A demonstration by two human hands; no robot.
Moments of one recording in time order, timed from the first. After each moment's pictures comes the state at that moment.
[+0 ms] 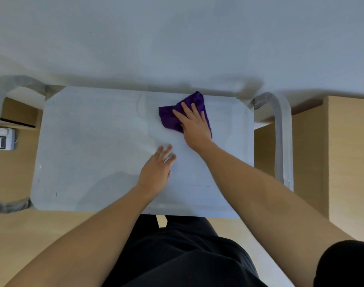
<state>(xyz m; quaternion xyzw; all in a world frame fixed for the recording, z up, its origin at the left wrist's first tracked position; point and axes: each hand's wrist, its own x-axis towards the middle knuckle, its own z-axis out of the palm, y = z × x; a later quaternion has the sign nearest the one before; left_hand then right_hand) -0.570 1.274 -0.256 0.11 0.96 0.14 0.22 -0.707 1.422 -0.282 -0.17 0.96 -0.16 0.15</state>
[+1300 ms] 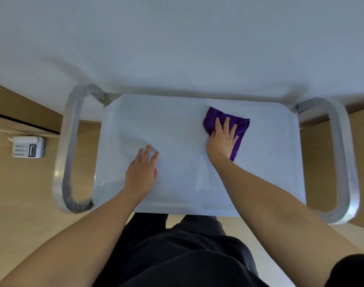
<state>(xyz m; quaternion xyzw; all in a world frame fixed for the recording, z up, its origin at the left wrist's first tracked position) -0.541 1.065 -0.242 0.00 0.97 0.08 0.23 -0.654 1.295 -0.273 0.16 0.96 -0.18 0.12</state>
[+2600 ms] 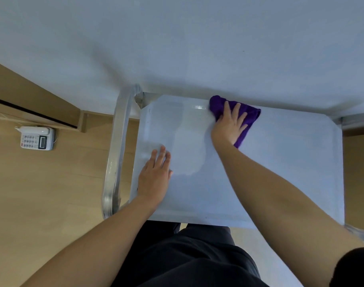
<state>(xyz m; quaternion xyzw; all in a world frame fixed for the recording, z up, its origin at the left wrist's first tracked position) -0.542 0.963 -0.261 0.00 0.97 0.10 0.21 -0.716 1.148 -0.274 0.20 0.96 -0.16 0.11</state>
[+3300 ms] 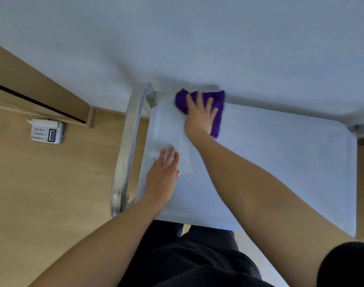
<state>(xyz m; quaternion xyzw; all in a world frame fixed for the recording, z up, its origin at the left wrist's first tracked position) -0.540 0.963 -0.262 -0.01 0.98 0.11 0.19 -0.723 1.045 -0.262 -0.03 0.98 -0.11 0.17</state>
